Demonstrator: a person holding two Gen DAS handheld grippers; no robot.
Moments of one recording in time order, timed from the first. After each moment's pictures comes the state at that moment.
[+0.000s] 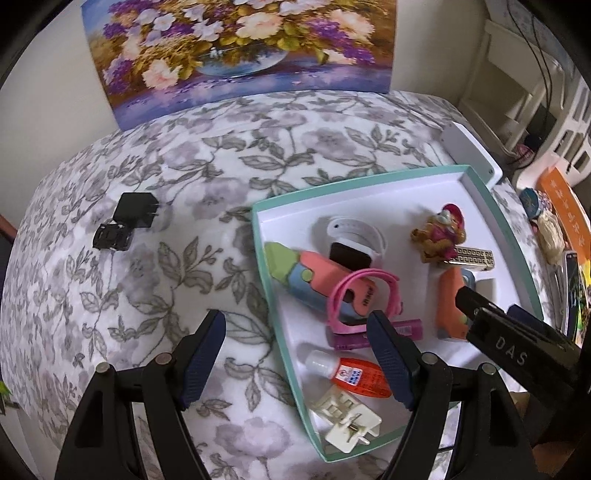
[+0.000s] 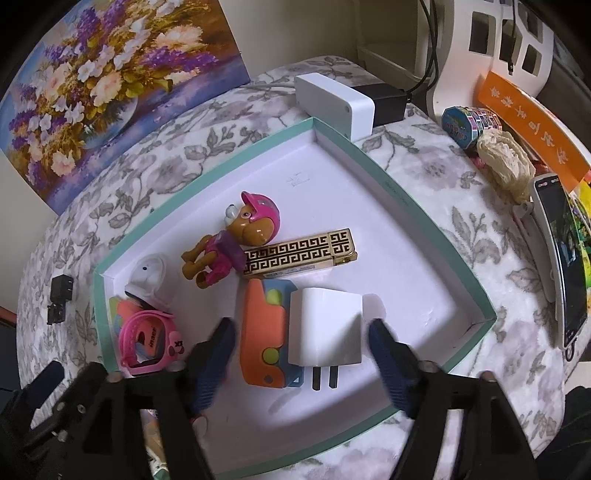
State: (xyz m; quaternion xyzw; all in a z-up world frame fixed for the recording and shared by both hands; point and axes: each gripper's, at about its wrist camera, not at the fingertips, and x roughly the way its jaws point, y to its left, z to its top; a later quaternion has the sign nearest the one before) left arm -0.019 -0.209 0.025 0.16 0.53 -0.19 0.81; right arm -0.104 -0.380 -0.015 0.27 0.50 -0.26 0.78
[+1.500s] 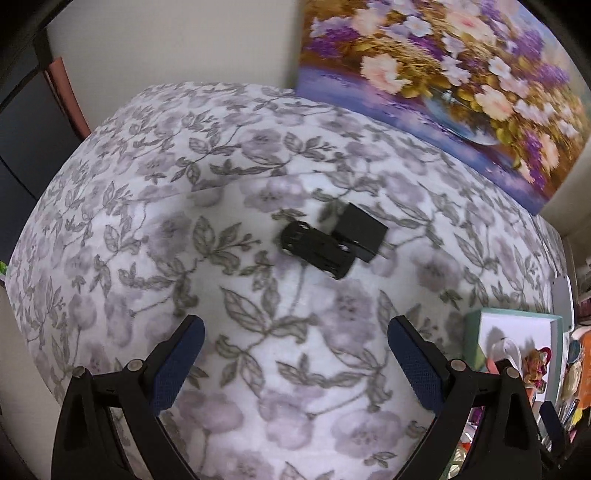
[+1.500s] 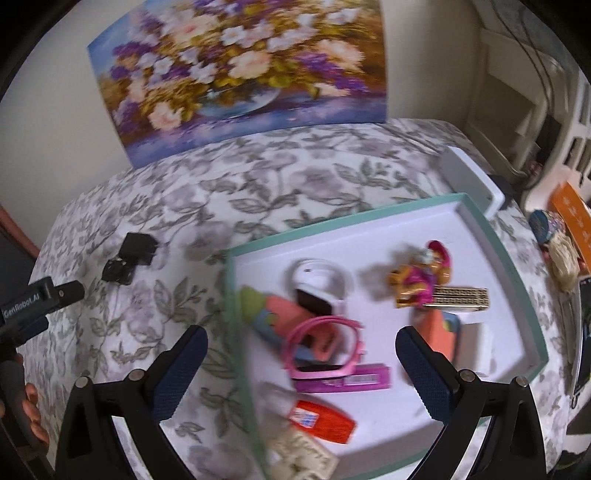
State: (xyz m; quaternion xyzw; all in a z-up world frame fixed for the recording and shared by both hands) left arm 0.103 -0.018 0.043 0.00 0.55 -0.02 0.84; right arm -0.033 -0.254 0.033 0.16 0.47 -0.16 0.85
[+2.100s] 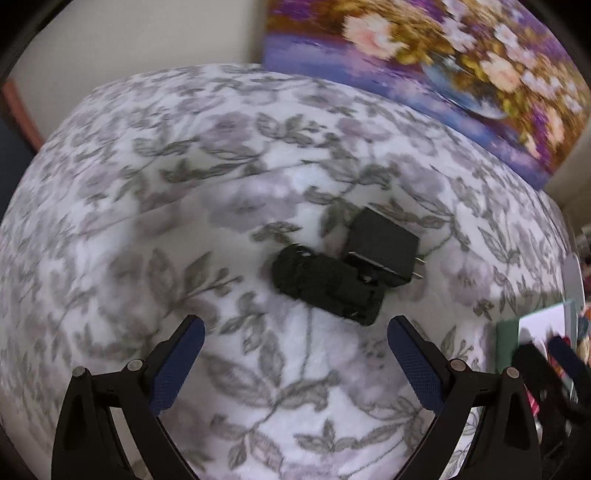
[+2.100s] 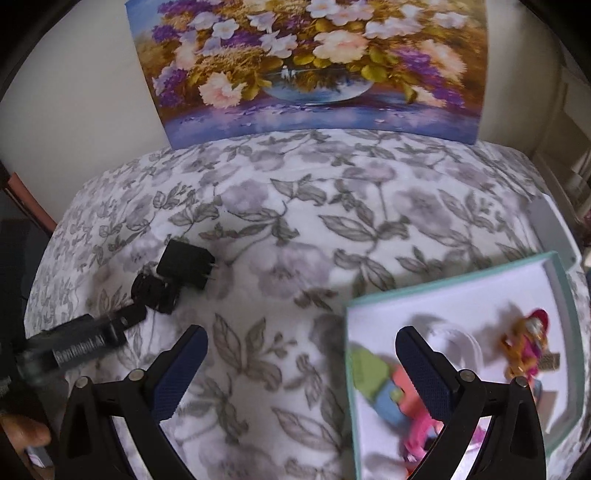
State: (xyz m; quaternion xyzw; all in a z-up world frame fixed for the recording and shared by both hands) left arm 0.165 -0.017 -0.013 0.03 0.58 -0.10 0.81; right arm 0.071 -0.199 0.015 0.14 0.49 -0.10 0.85
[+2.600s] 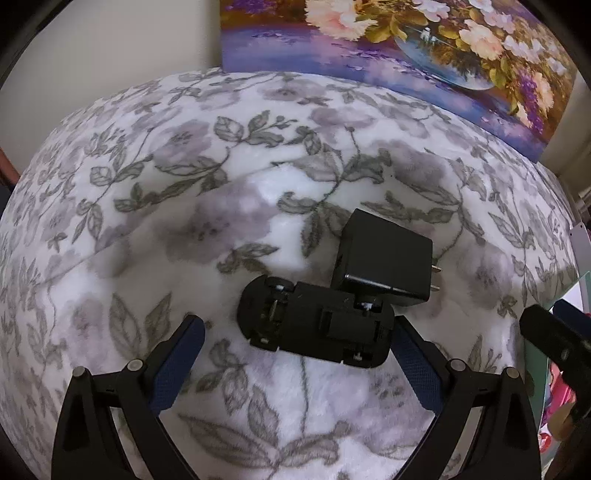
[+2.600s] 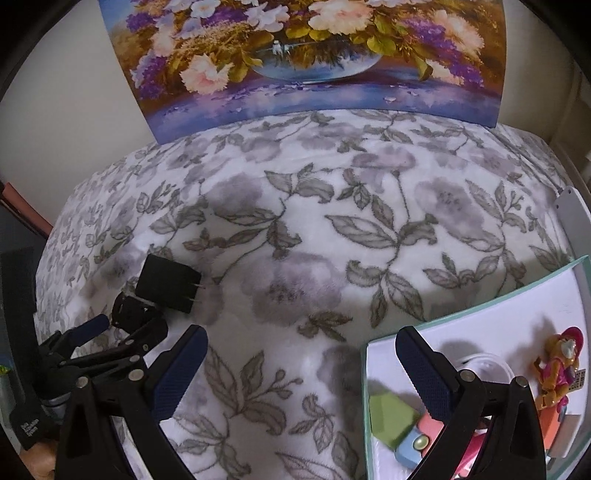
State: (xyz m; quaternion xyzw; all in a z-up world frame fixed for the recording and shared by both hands) left arm 0.185 -0.035 -0.042 0.08 0.55 -0.14 0.82; right arm 0.107 -0.210 -0.014 0.17 0.51 -0.09 0.84
